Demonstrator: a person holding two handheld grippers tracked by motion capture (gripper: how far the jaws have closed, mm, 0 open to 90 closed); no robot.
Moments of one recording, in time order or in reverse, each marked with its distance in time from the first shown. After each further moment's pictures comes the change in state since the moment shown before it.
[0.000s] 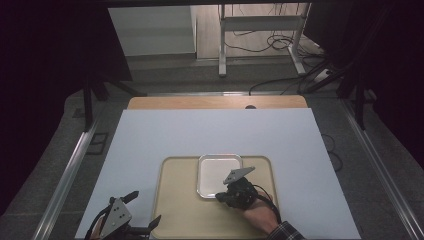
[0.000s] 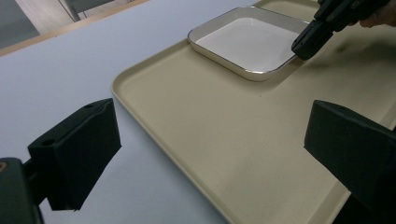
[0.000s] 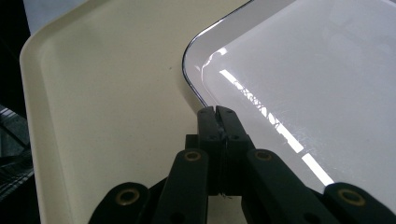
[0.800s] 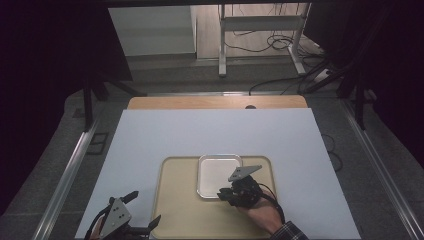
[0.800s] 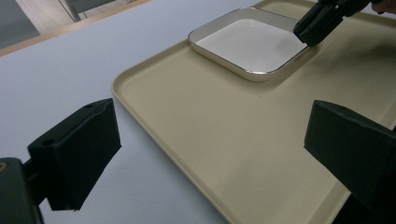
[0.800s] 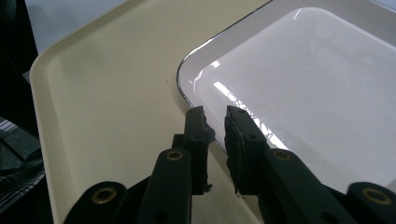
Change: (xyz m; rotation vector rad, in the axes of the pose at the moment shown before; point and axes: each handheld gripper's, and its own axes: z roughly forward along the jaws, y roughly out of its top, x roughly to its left) left arm 0.000 0.000 0.000 -0.003 0.000 -0.001; right arm -0.002 0.002 -0.018 -0.057 -0.024 0.012
